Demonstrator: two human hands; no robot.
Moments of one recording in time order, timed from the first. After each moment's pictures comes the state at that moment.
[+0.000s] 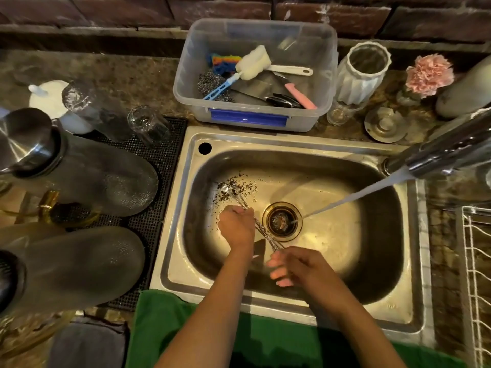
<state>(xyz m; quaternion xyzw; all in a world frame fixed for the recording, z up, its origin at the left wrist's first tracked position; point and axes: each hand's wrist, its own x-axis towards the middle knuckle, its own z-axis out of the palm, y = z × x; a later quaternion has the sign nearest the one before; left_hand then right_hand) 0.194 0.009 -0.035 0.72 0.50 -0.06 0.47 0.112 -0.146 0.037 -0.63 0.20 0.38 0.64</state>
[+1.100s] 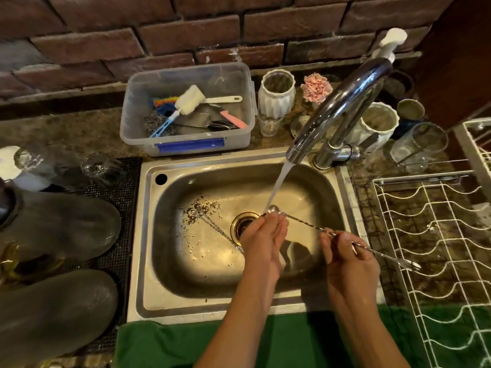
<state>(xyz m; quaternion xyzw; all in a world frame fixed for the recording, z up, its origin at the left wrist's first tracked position) 0.153 -0.103 0.084 0.35 0.42 -0.19 0.81 0.086 -0.222 0.083 -0.34 0.44 -0.15 0.82</state>
